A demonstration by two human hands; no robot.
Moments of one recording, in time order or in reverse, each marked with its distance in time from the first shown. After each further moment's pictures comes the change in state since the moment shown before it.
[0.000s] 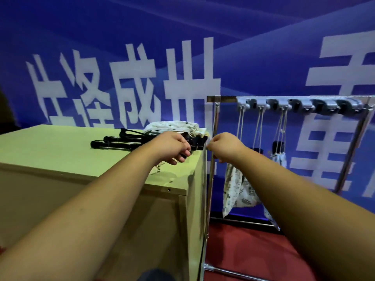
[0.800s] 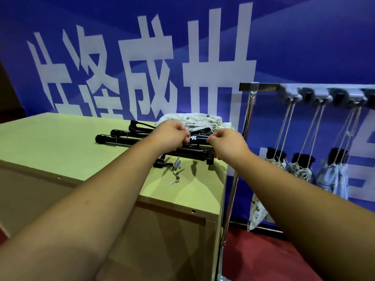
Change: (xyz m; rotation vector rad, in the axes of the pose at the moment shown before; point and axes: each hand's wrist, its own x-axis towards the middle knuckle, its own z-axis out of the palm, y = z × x) left_hand 0.123 -0.073 -0.060 0.071 0.204 0.026; right_hand 0.101 -0.027 0.095 0.124 0.085 -0.083
